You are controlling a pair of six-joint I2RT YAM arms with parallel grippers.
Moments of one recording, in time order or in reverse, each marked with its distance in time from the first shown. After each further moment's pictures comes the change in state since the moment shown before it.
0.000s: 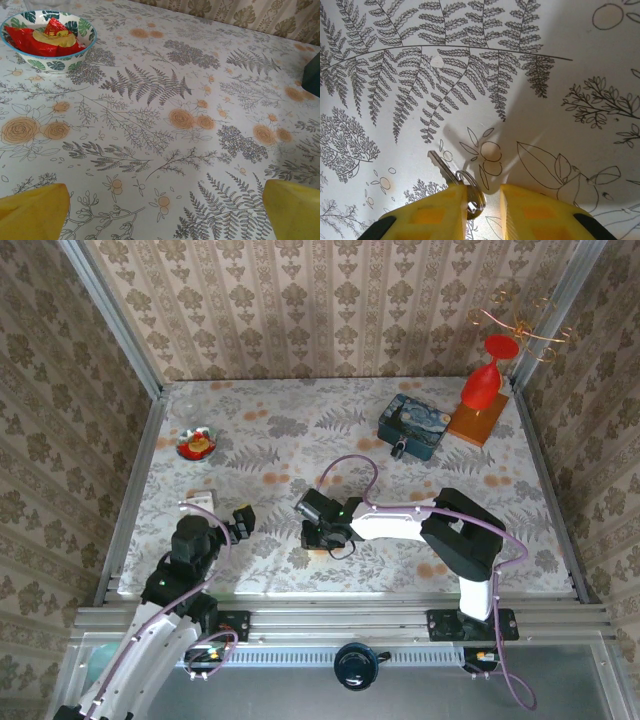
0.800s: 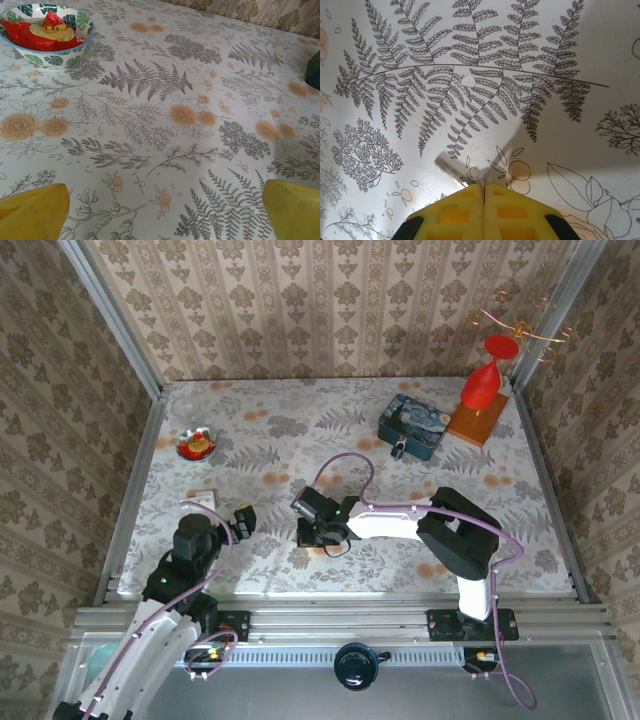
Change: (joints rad) left arm 0.000 0.035 0.000 0.010 0.008 0.000; right arm 0.001 0.014 0.016 0.040 0.011 -0.007
